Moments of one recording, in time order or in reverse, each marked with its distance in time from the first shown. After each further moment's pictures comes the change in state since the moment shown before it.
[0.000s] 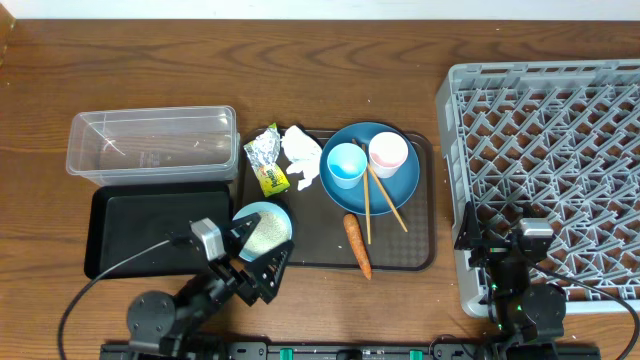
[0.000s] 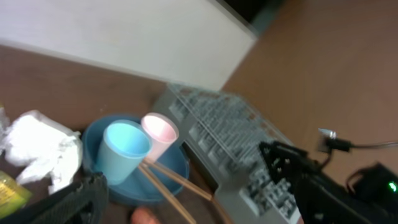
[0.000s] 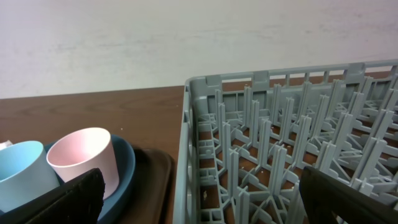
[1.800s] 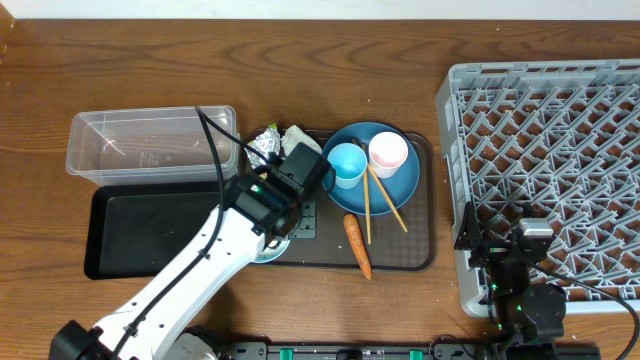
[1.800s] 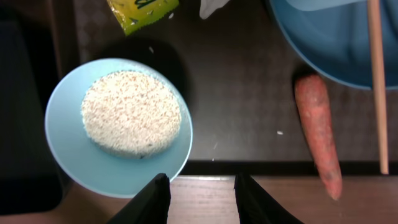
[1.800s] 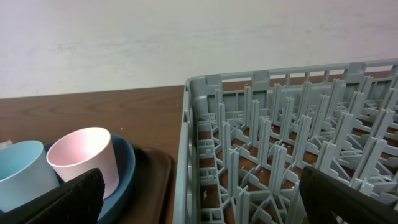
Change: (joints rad) left arm -0.503 1.301 0.799 -0.813 -0.721 -0.031; right arm 0.000 0.001 0.000 0.000 0.000 0.000
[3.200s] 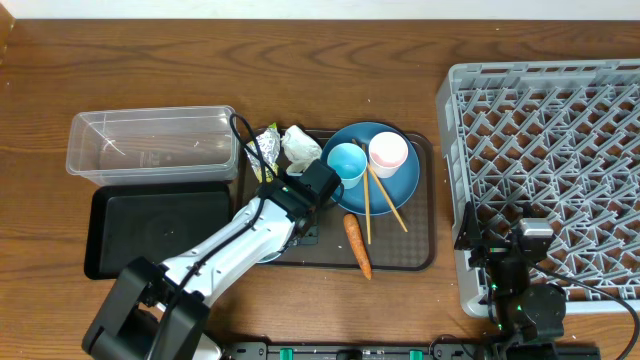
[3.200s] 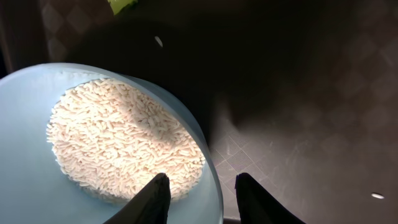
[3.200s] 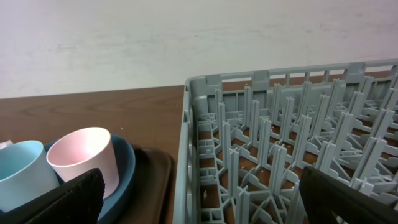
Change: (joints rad) left arm -0.006 0.204 -0.158 0.214 -0.090 -0.023; right arm 0.000 0.000 0.000 0.000 0.000 0.000
